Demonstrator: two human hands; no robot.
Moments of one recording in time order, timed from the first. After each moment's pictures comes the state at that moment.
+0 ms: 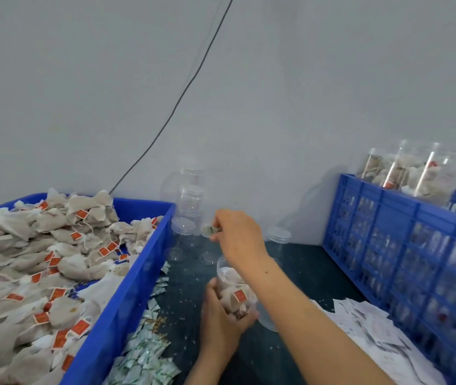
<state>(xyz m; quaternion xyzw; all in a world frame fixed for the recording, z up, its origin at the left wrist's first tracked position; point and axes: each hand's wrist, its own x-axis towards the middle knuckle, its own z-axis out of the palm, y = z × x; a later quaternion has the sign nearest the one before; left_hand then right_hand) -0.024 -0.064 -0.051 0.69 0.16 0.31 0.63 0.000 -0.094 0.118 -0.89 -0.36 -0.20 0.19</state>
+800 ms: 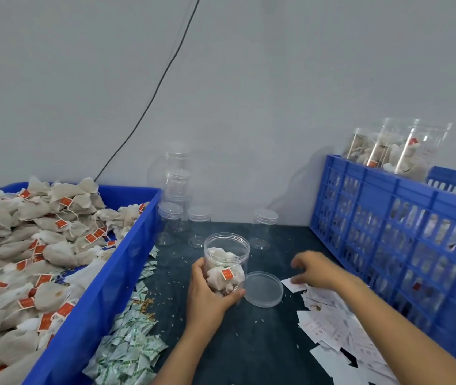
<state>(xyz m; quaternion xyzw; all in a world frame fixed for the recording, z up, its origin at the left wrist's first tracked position) -0.035 -0.067 -0.047 0.73 0.14 0.32 0.59 0.093 -0.261 0.037 -0.97 -0.23 0.07 0.08</state>
